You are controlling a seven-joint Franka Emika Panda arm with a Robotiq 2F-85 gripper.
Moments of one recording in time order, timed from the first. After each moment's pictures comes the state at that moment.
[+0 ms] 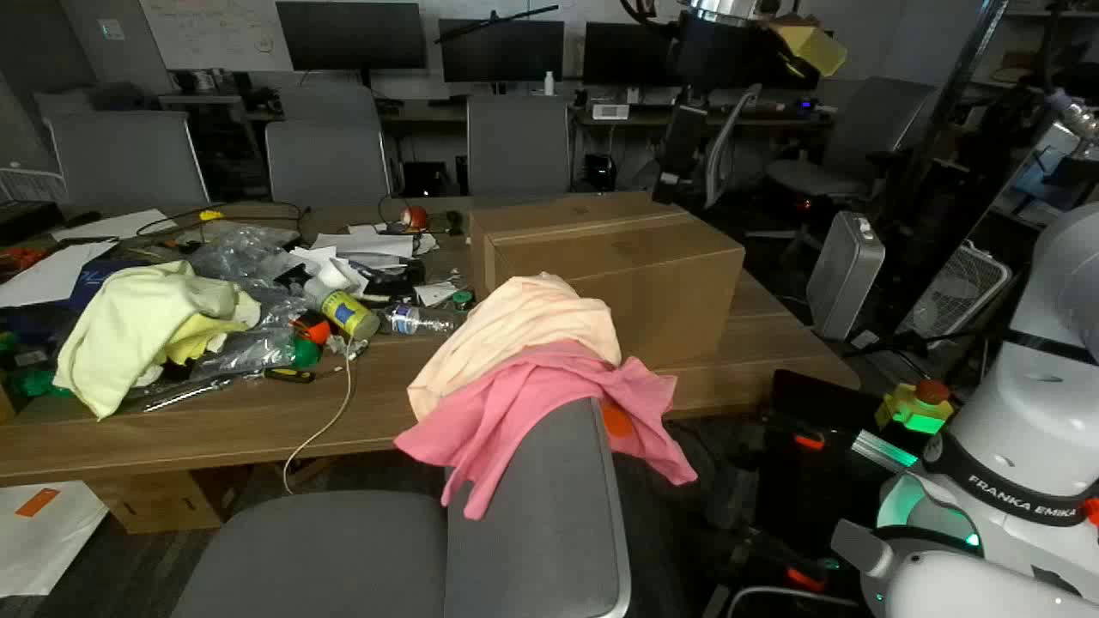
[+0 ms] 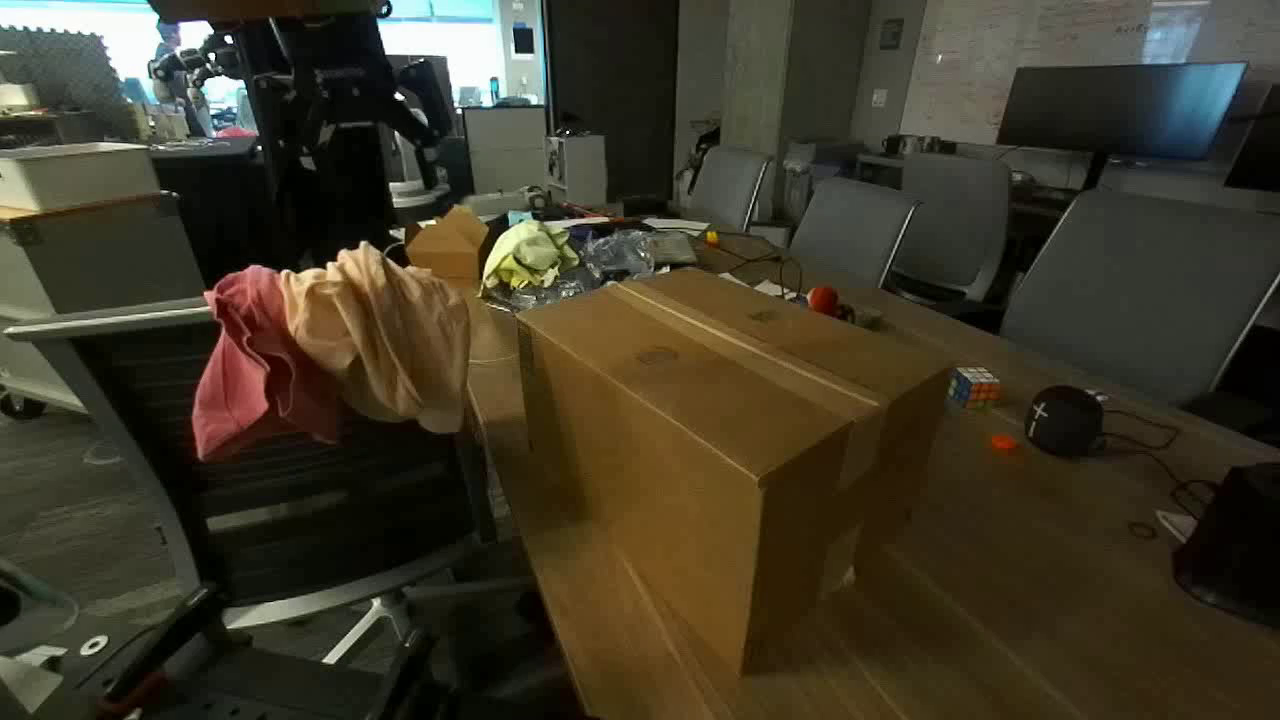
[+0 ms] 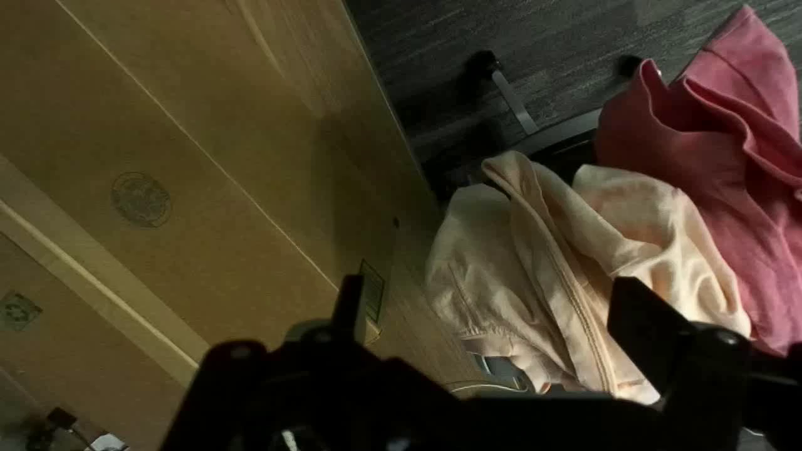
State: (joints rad) arm 0.03 -0.58 0.00 -2.47 -0.08 2.06 -0.17
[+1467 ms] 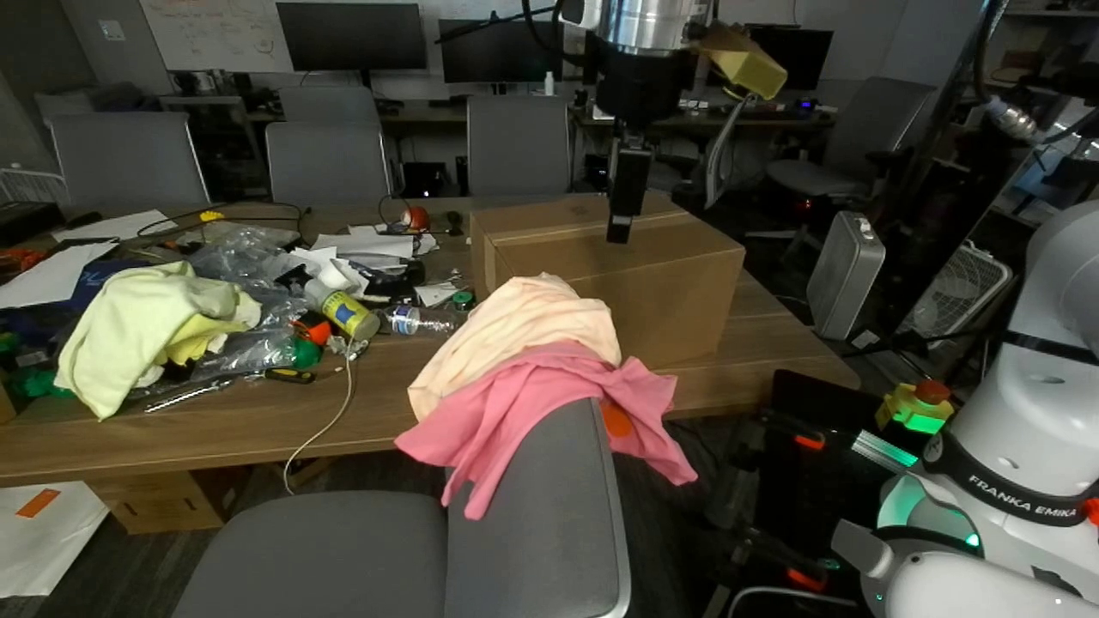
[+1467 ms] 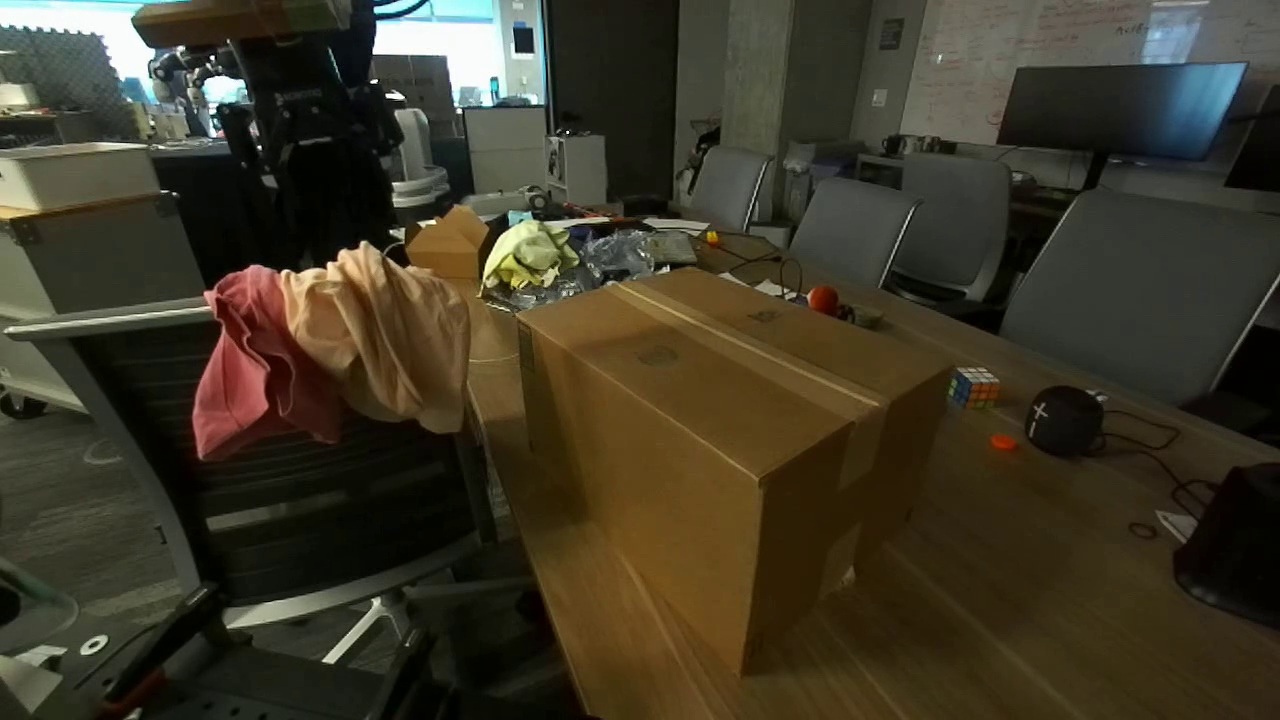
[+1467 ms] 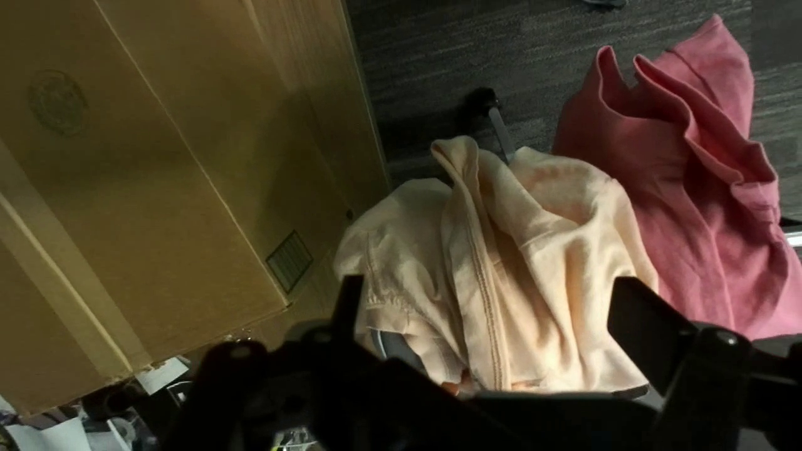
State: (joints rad) arm 0.08 -0.39 0.13 -2.34 -0.11 2.03 -0.16
